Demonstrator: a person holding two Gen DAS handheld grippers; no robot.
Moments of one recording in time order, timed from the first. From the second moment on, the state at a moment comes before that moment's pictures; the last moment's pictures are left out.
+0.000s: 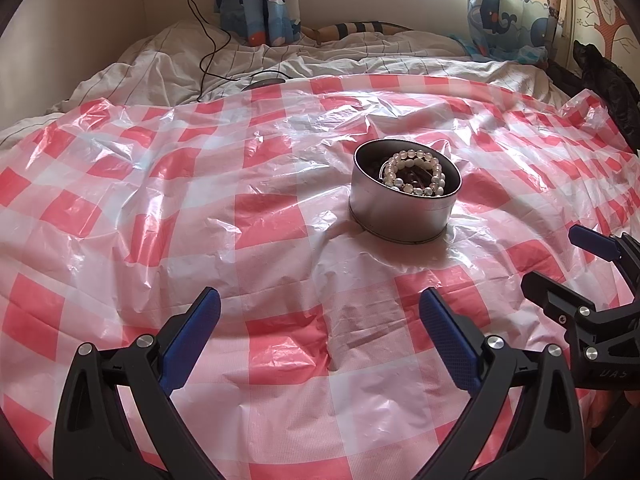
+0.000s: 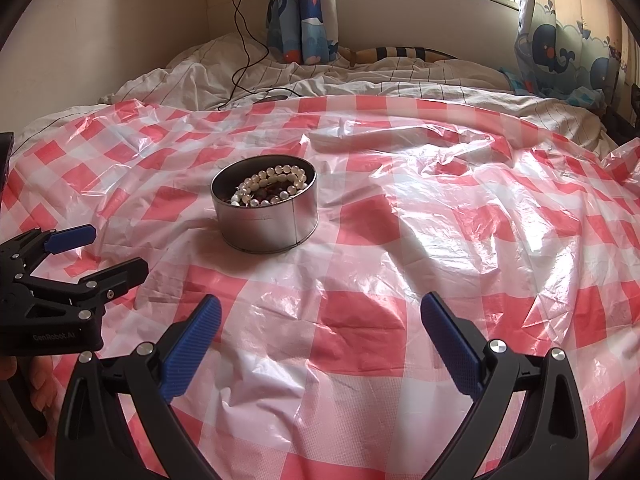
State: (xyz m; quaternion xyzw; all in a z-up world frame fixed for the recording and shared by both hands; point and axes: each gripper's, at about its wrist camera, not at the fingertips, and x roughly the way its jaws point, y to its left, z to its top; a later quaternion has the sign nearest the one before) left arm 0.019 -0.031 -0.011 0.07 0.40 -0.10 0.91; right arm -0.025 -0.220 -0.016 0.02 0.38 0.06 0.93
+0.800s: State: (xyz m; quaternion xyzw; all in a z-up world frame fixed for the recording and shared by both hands) left arm 0.019 -0.032 -0.011 0.07 0.40 -0.10 0.91; right arm -0.024 -0.221 -0.017 0.02 0.38 0.05 0.92
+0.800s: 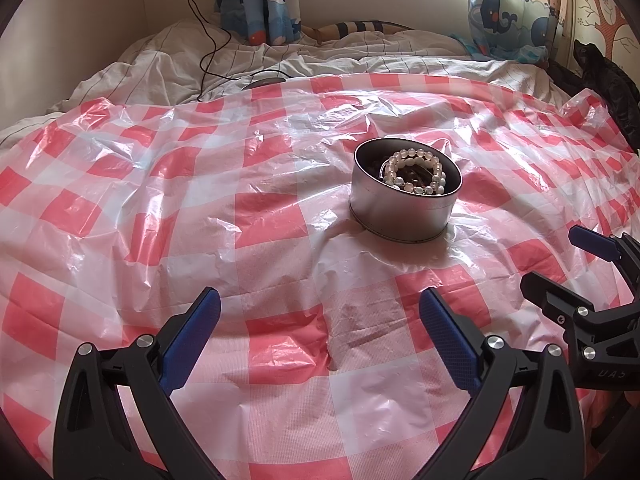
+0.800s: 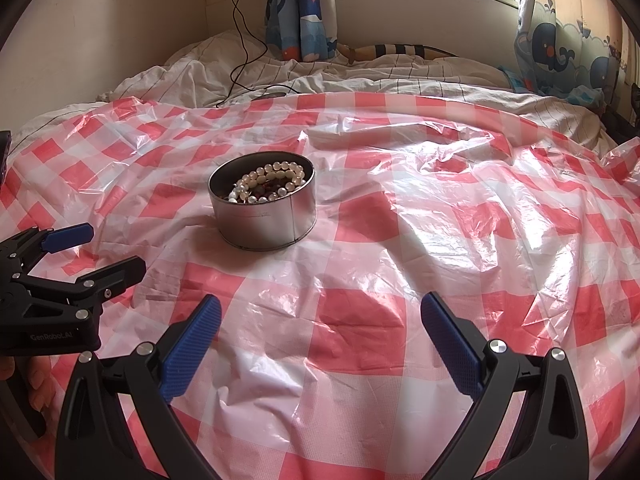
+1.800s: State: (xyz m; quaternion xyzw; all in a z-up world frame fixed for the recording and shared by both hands) left arm 0.023 -0.026 -0.015 0.06 0.42 -0.10 0.90; right arm -0.026 -0.223 -0.020 0.02 0.38 0.06 0.92
